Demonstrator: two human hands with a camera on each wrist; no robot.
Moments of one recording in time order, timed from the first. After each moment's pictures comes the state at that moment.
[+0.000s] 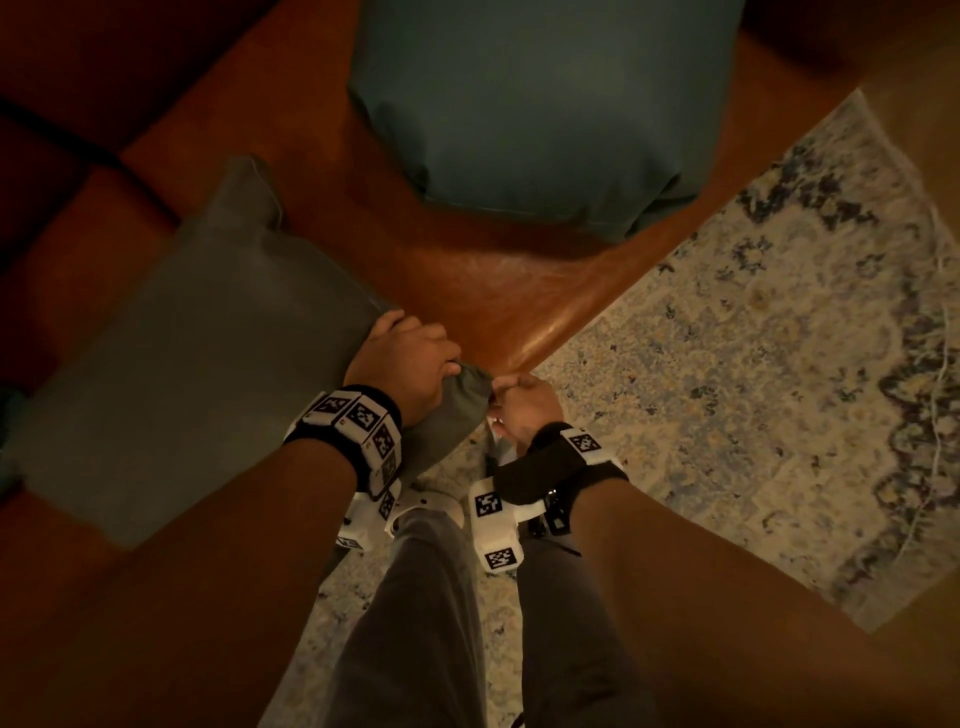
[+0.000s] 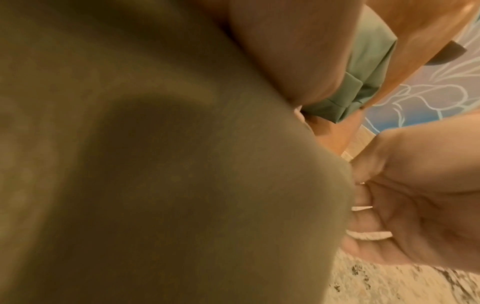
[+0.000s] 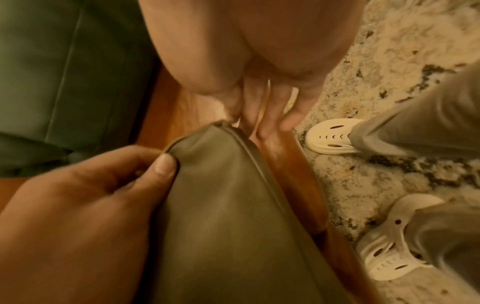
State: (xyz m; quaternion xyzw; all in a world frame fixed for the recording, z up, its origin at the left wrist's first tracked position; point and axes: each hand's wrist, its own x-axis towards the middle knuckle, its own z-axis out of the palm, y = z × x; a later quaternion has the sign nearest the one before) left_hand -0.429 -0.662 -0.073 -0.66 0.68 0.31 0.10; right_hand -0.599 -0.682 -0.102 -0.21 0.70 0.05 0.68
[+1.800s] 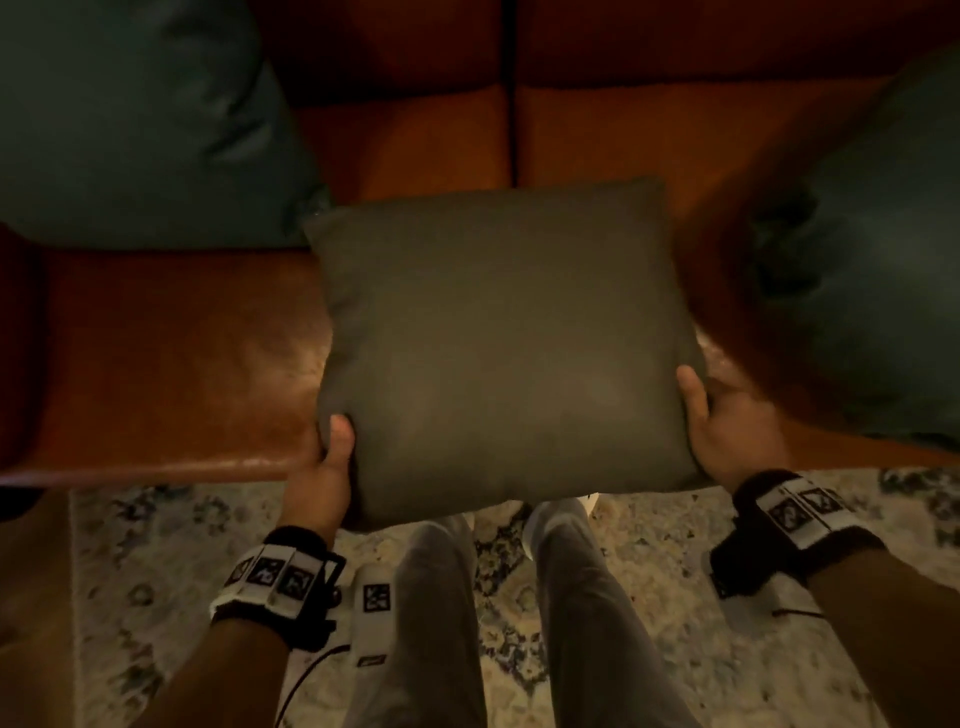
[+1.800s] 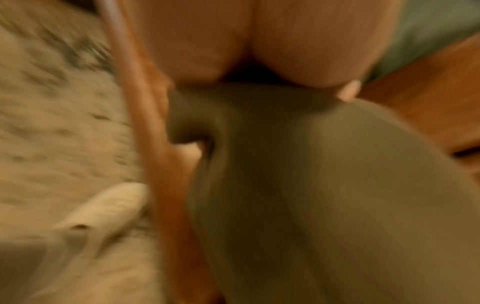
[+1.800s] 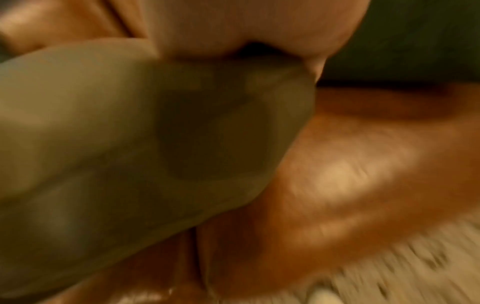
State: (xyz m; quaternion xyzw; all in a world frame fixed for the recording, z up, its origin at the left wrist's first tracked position) left_hand -0.379 -0.358 -0.021 -0.79 -0.29 0.30 -0.45; right_hand -0.512 -0.710 -0.037 -0.85 0.41 0.22 0.27
